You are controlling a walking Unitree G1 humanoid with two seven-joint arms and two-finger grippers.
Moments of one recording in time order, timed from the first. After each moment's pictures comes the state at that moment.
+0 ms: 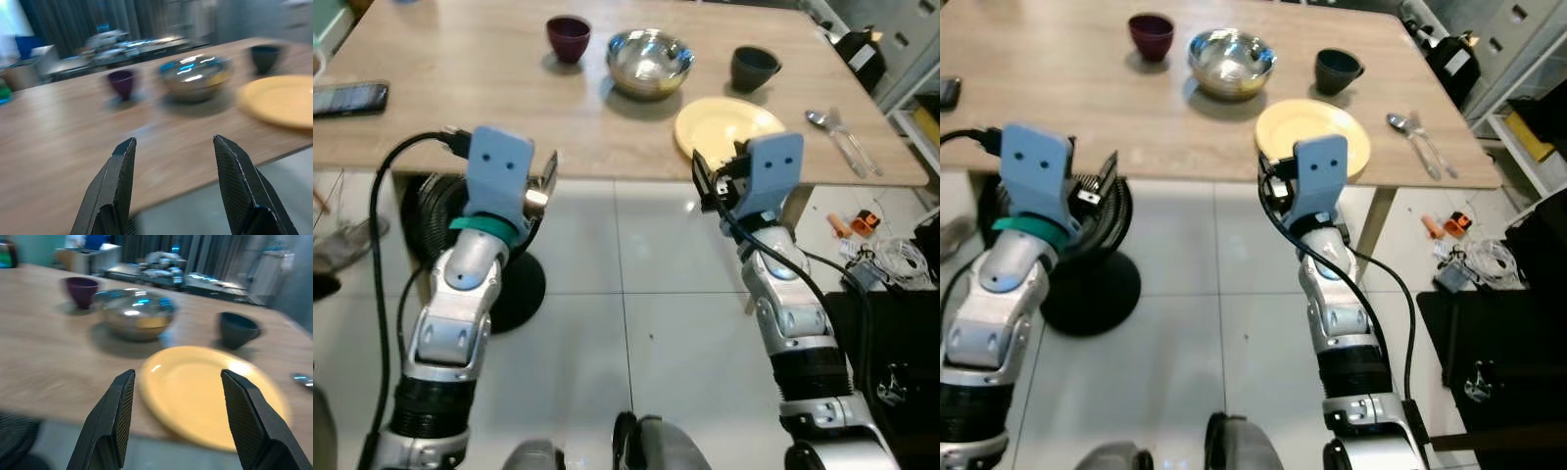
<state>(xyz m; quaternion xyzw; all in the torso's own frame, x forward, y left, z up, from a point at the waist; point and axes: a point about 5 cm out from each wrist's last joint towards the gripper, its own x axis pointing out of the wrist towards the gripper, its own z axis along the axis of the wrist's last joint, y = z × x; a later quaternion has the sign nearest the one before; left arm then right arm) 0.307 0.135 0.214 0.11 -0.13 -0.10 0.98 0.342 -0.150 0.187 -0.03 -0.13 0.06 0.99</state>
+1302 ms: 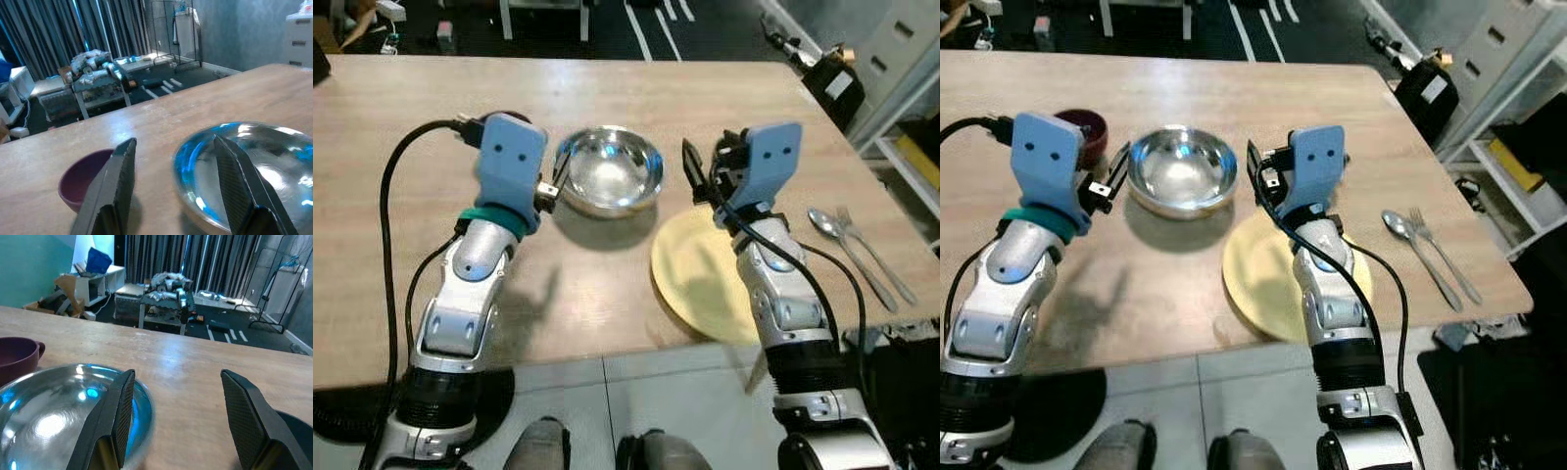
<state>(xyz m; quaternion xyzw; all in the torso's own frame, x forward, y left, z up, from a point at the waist) 0.310 0.141 0.221 0.12 -0.14 -0.09 0.98 0.340 -0.120 0.197 -0.01 -0.15 0.13 0.98</state>
